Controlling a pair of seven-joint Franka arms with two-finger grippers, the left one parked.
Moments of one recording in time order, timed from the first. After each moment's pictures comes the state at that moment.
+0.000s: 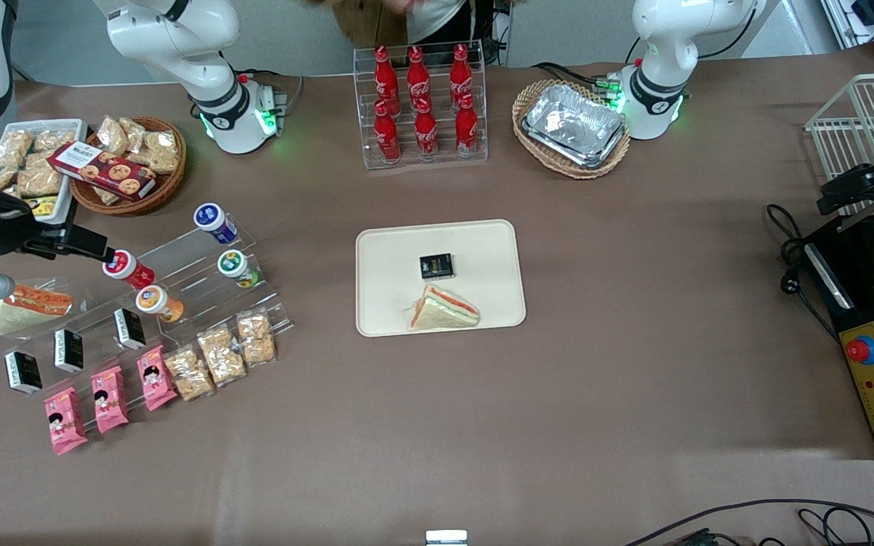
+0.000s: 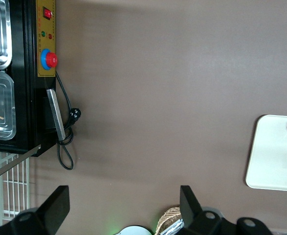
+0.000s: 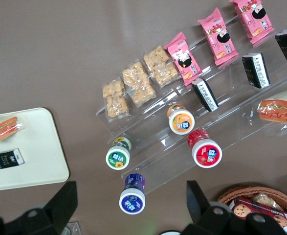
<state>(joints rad) 0.16 0.10 -0.19 -1.48 0.09 1.47 0.11</state>
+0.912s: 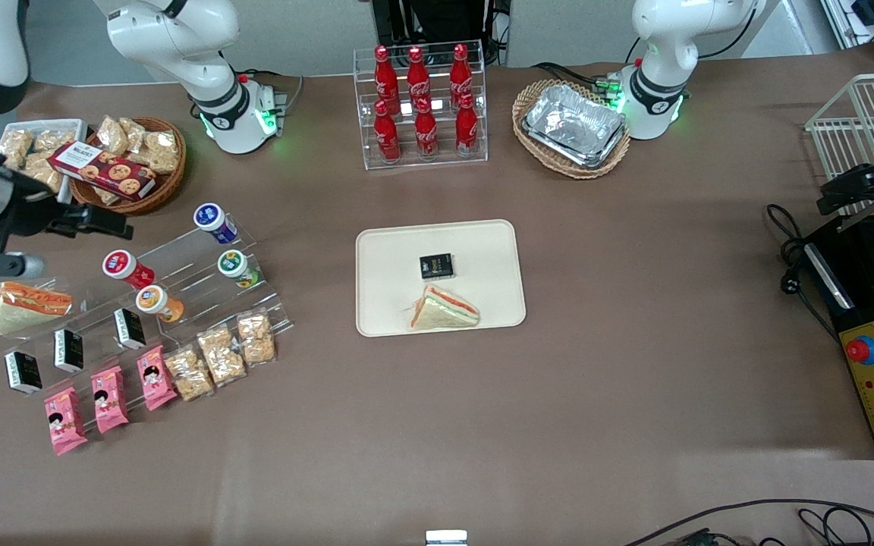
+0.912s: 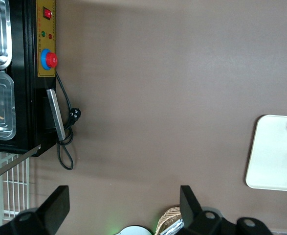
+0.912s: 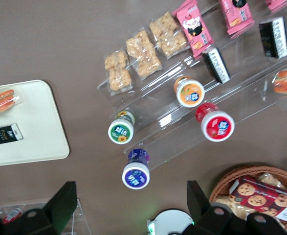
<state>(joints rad) 0.18 0.00 -0.17 -1.63 0.09 1.45 0.13</state>
